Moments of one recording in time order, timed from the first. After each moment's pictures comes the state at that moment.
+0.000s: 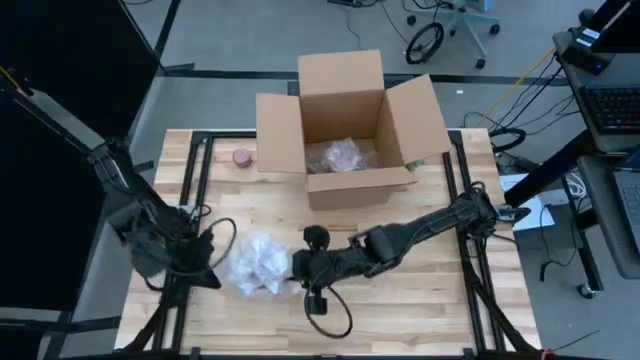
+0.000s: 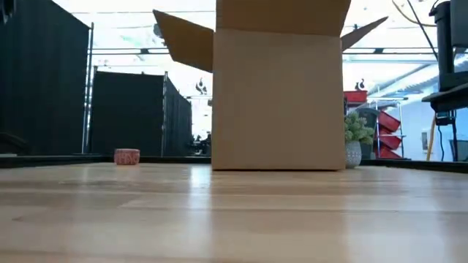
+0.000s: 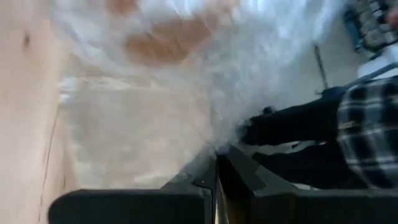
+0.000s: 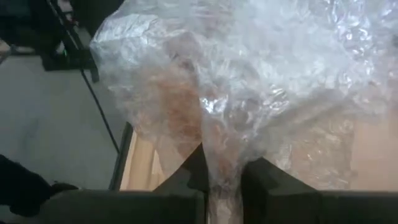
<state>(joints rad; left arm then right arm) -0.89 0.93 1.07 -0.82 -0.21 -0.87 0.39 2.01 2.06 -0.66 0.24 0.30</state>
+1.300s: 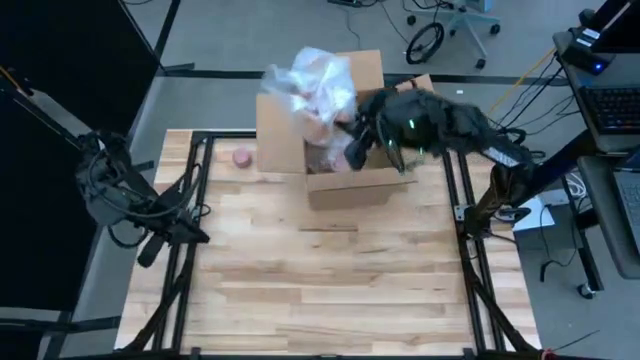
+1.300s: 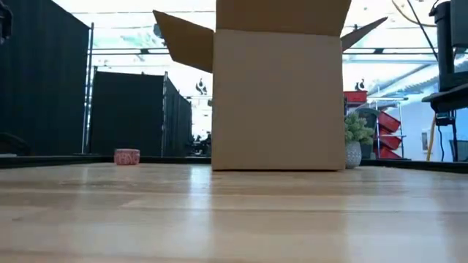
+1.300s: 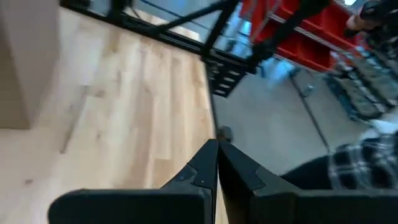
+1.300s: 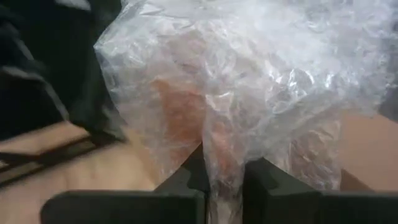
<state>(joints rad) -0.83 0.75 1.22 -0.95 -0.45 -0.72 -0.12 1.71 2.33 -1.09 0.37 0.18</state>
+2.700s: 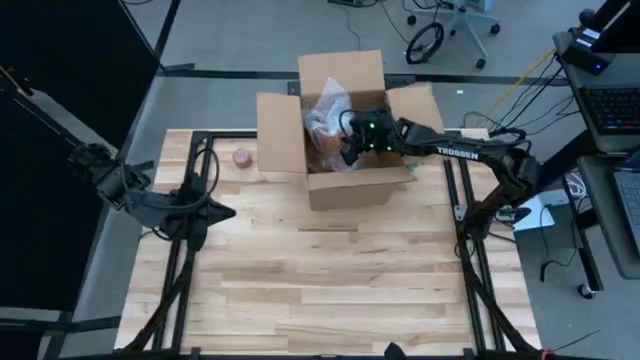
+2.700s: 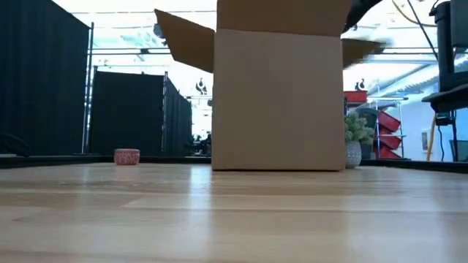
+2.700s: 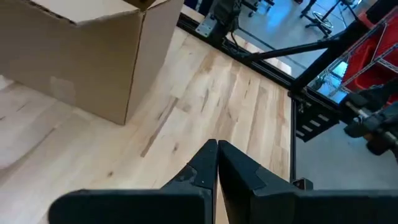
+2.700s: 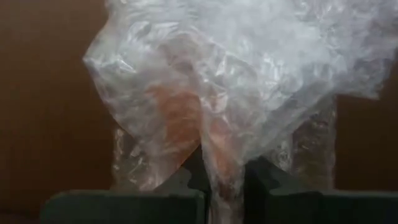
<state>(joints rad) -0.58 0.80 1.15 -0.96 -0.56 -0.83 -0.51 1.58 1.16 -0.20 0.05 0.21</state>
